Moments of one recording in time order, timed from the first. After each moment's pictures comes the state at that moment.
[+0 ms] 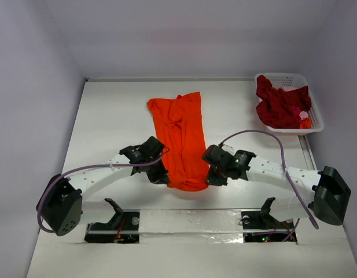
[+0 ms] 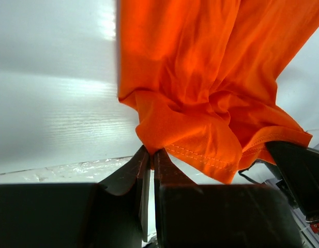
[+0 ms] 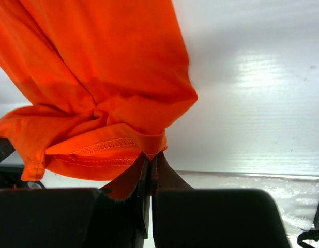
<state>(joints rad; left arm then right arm) -0.74 1.23 0.72 -0.69 0.18 -1.16 0.99 1.28 0.85 -0.77 0.16 1.25</state>
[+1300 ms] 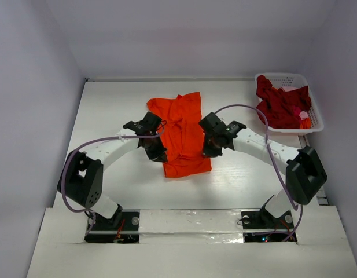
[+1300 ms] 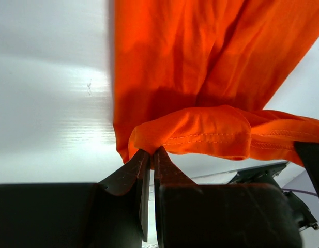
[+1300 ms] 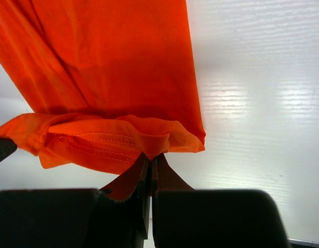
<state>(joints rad) -0.52 1.51 1.01 -0.75 0.21 -0.92 0.72 1.57 1.17 -0.75 0.12 0.85</state>
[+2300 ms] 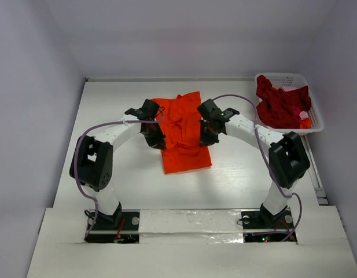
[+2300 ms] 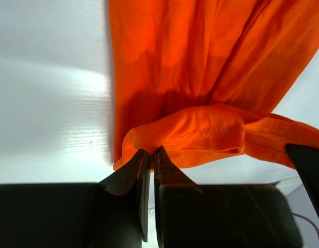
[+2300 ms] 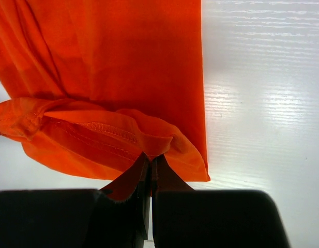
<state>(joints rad) -0.42 1.71 1.21 -0.76 0.21 -0.83 0.62 1.77 1.37 -0.75 0.04 0.67</state>
